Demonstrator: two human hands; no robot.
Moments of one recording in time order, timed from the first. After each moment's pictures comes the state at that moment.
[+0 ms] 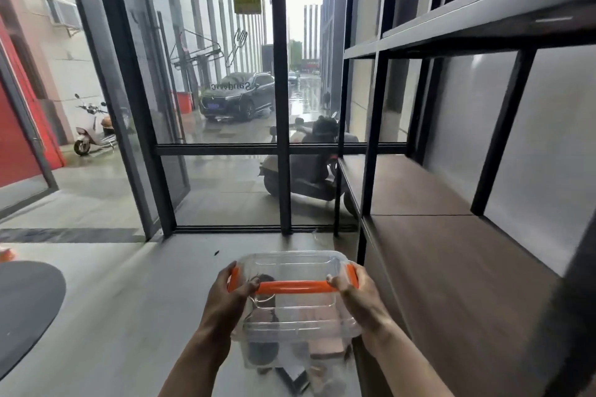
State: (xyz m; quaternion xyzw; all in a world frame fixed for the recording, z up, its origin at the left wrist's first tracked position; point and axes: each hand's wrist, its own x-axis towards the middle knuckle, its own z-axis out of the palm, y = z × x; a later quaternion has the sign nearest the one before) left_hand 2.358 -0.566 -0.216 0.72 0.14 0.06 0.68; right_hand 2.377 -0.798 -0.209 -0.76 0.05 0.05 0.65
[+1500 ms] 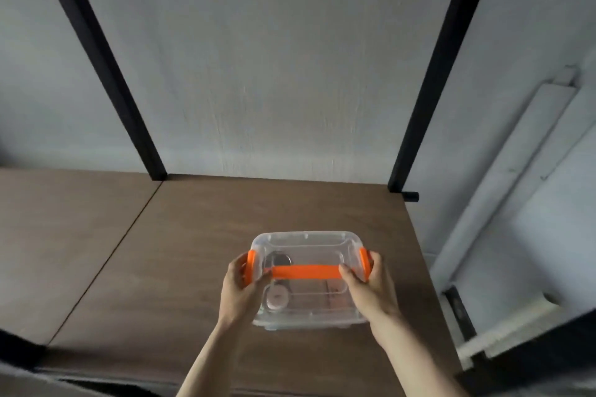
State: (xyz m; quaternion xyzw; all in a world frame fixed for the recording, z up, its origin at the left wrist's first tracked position) left_hand 2.762 -1.000 -0.305 0.69 -0.37 -0.40 0.48; right_hand 2.542 -1.034 -0.312 -0.49 0.69 -0.34 0.40
